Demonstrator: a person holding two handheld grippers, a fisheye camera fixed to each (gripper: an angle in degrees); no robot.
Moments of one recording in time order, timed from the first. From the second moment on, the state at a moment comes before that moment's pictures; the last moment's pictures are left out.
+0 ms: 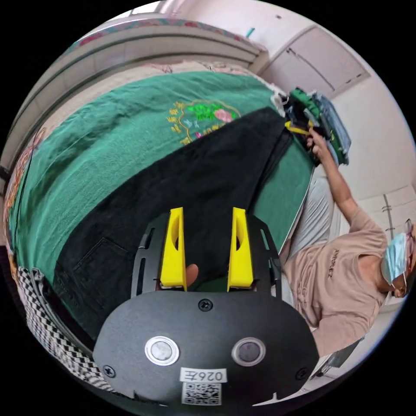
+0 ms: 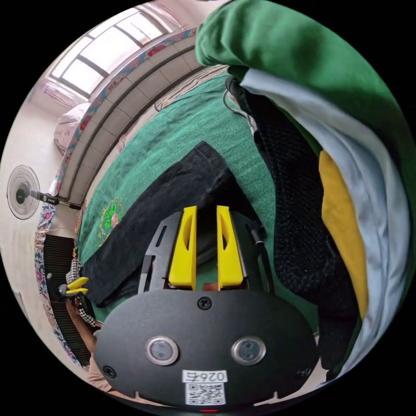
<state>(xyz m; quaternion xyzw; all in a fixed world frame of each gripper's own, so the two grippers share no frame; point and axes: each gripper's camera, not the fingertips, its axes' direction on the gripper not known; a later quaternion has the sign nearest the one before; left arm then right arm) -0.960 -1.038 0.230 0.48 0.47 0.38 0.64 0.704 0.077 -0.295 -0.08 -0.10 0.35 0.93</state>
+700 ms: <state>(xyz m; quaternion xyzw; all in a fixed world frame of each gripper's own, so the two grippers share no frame) -0.991 -0.949 0.198 0.50 0.32 0.46 0.66 0.697 0.049 -0.322 -0.01 -0.21 0.34 0.92</state>
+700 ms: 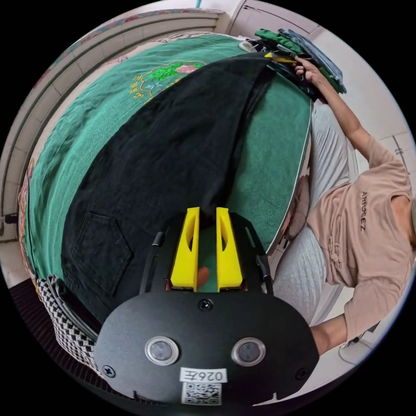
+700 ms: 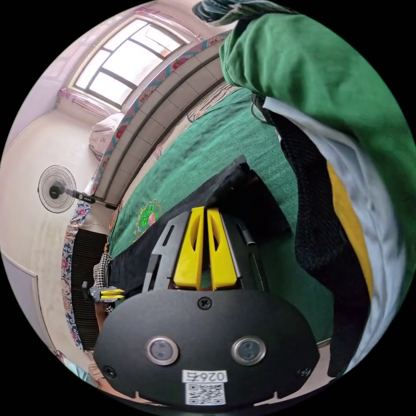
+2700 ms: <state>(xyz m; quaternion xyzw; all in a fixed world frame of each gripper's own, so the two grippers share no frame) -0.874 -0.869 -0.250 0.57 0.35 0.51 0.54 0.628 0.188 -0.392 0.03 -0.12 0.45 0.88</state>
